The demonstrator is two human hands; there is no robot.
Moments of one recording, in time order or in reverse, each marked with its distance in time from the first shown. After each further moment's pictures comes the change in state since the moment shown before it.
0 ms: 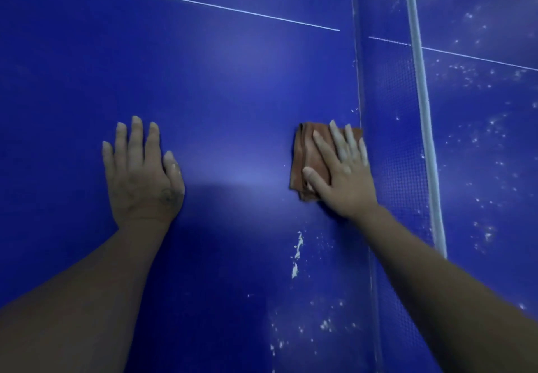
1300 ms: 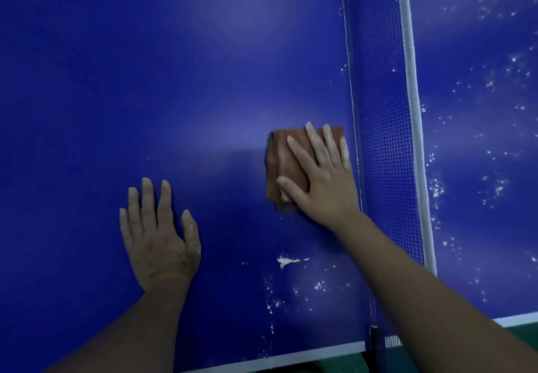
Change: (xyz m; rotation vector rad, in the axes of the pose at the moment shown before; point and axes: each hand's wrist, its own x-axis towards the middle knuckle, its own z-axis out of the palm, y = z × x) left_hand -0.142 0.015 -0.016 0.056 -0.156 -0.075; right_hand -0.069 -0.034 0.008 0.105 0.026 0.010
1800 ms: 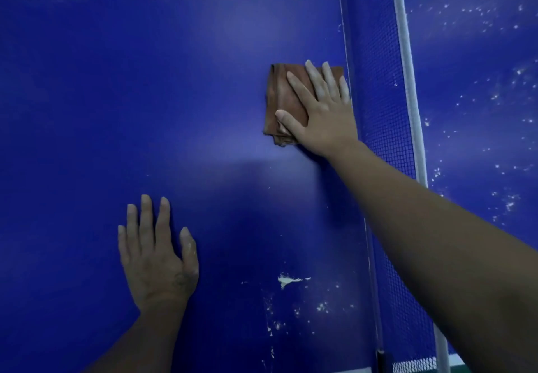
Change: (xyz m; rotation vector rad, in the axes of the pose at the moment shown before) left_hand 0.001 0.000 0.001 -0.019 0.032 0.024; right_hand 0.144 0.029 -0.015 -0.021 -0.052 0.079
